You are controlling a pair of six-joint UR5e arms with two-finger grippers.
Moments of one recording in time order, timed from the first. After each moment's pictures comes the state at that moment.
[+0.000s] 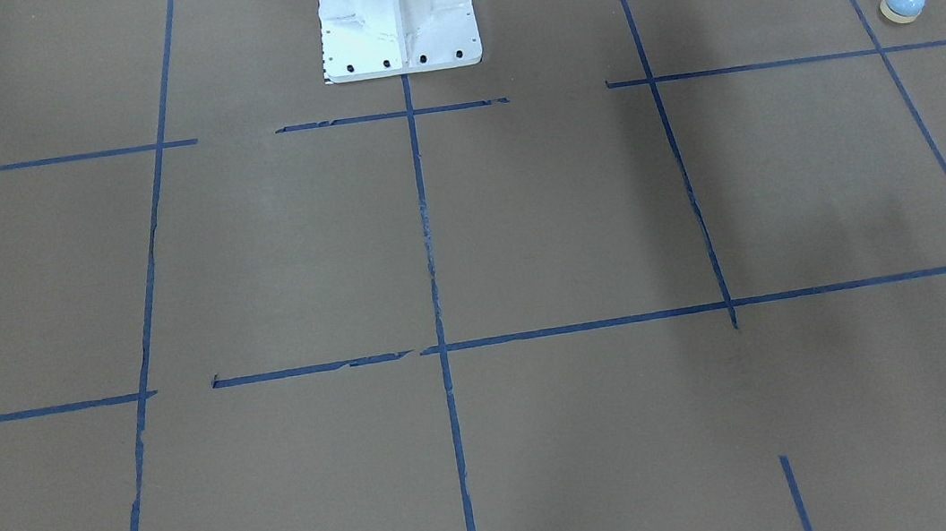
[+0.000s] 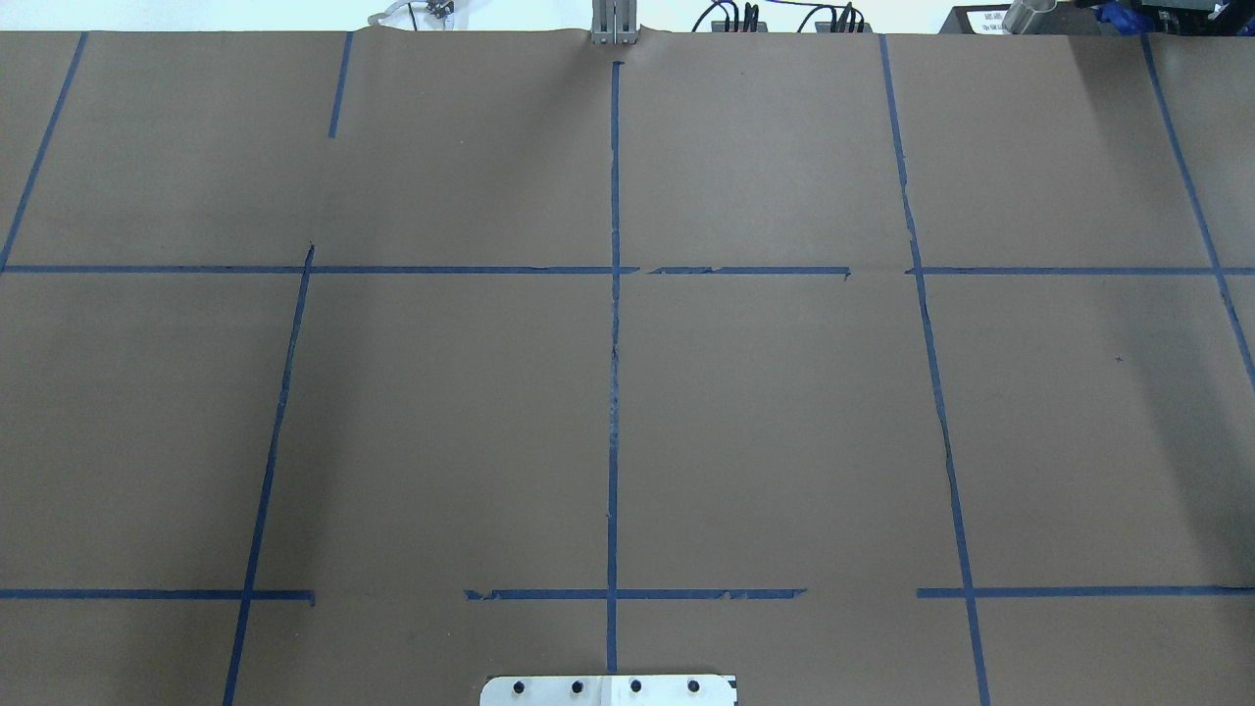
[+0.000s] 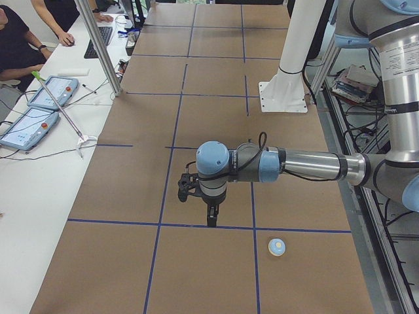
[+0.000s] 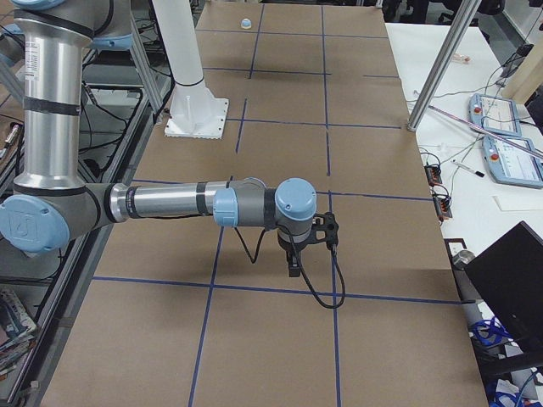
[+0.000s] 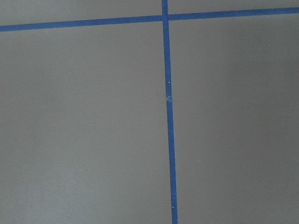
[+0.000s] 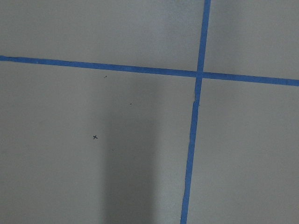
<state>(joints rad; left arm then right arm) -1.57 -1.31 -1.91 -1.48 -2.34 0.06 1.57 -1.69 1.79 -1.63 2.43 -0.06</state>
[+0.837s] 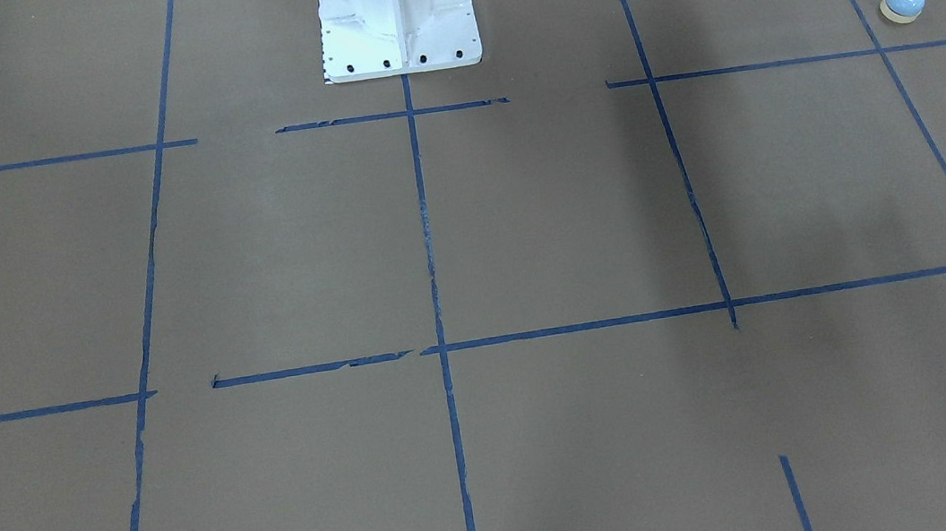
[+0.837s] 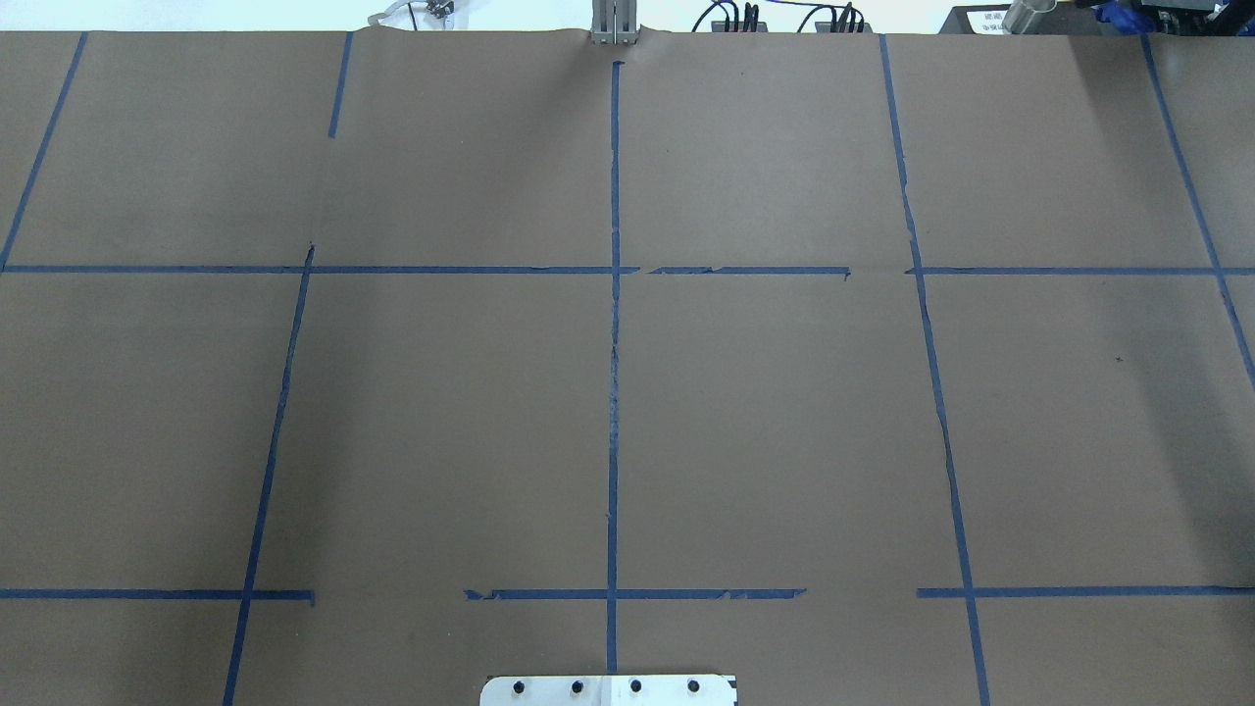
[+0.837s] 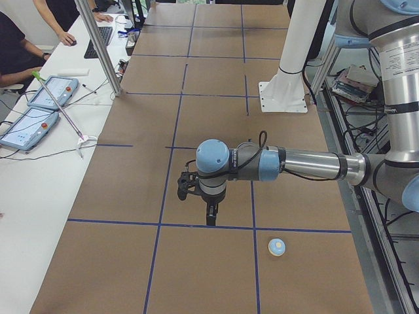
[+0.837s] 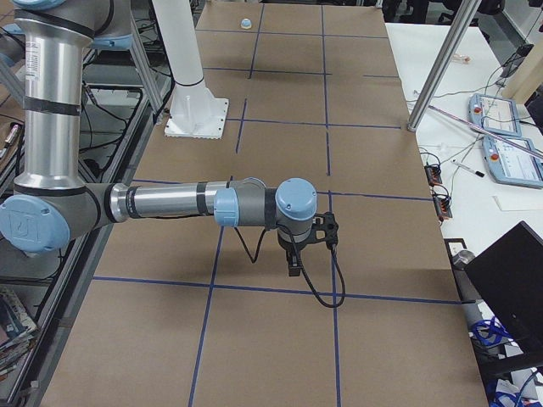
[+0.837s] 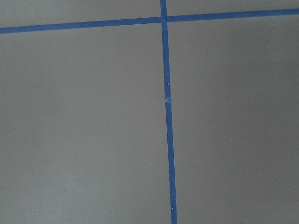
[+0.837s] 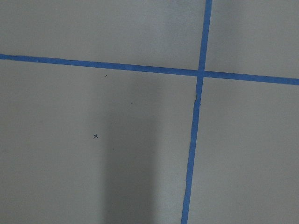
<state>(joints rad) -1.57 -1.31 -1.92 -1.48 -2.34 0.06 1.57 -1.69 1.79 -1.63 2.43 -0.06</state>
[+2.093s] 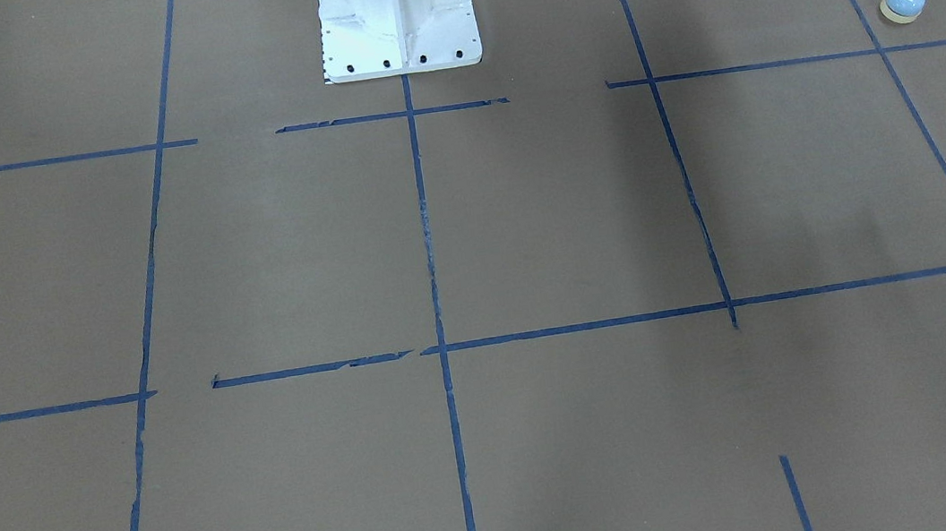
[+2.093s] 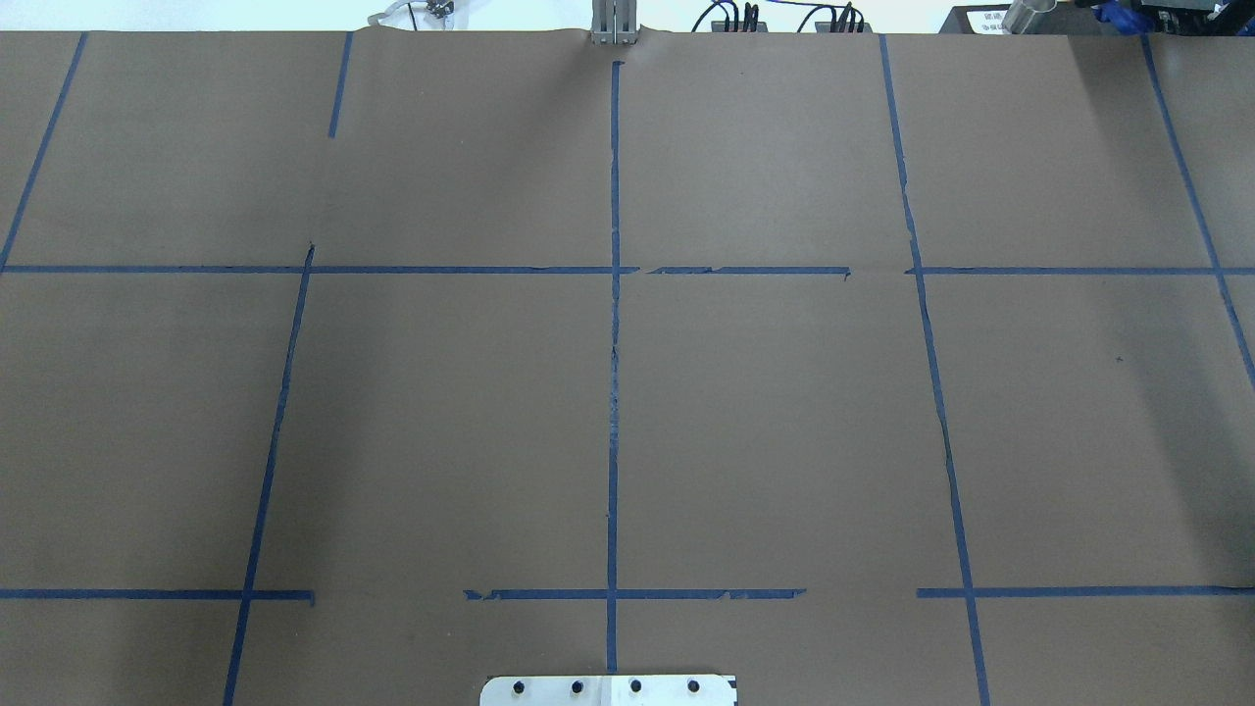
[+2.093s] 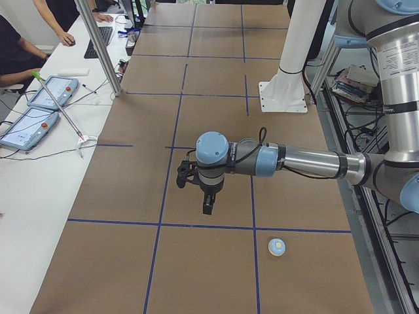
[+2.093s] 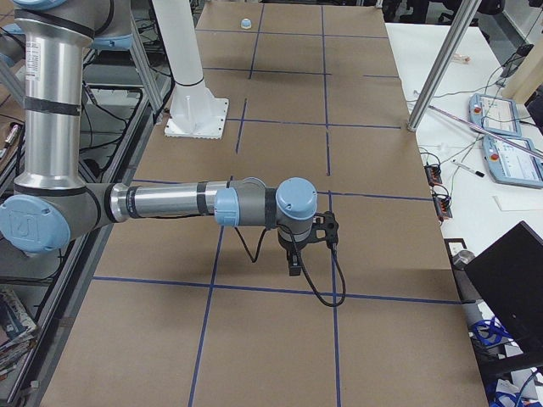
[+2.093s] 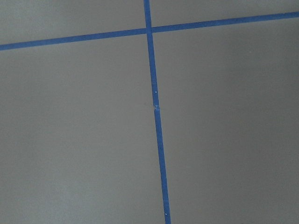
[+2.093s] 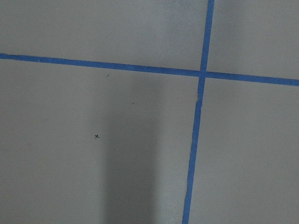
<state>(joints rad) -1.48 -1.31 -1.94 -1.55 -2.40 0.02 1.56 -1.69 1.79 -1.62 2.43 -0.07</state>
